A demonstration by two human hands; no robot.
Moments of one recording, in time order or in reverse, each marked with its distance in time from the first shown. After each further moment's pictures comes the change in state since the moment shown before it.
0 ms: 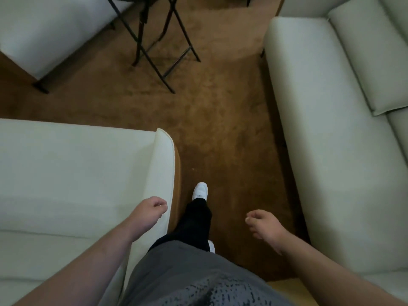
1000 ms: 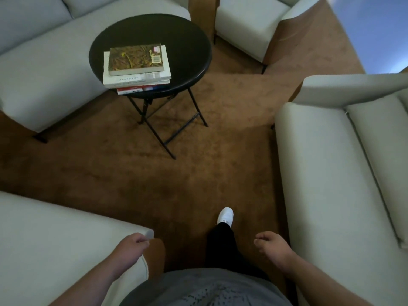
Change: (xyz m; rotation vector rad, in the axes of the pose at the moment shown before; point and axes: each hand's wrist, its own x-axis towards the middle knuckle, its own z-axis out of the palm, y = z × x) left_hand 0.234 0.266 -0.125 -0.081 0.087 -0.163; right_hand 0.235 -0.337 -0.237 -0.109 -0.071 -0.015
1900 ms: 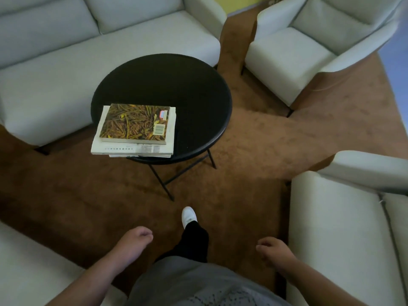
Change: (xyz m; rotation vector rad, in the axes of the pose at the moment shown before) left_hand 0.166 0.260 -0.095 -0.209 0.020 -0.017; right_hand 0.189 -0.282 -0.162 -0.244 -0.013 -0.047
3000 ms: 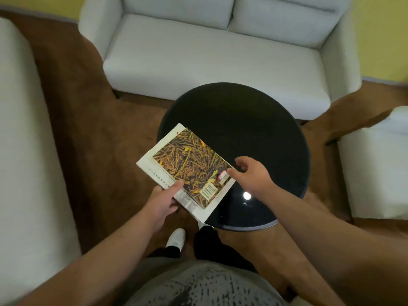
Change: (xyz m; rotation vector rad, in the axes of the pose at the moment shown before) left_hand 0.114 0.166 -0.091 -1.366 0.378 -0.155; right_hand 0.098 -0.514 0.001 -0.694 -0.119 -0.886
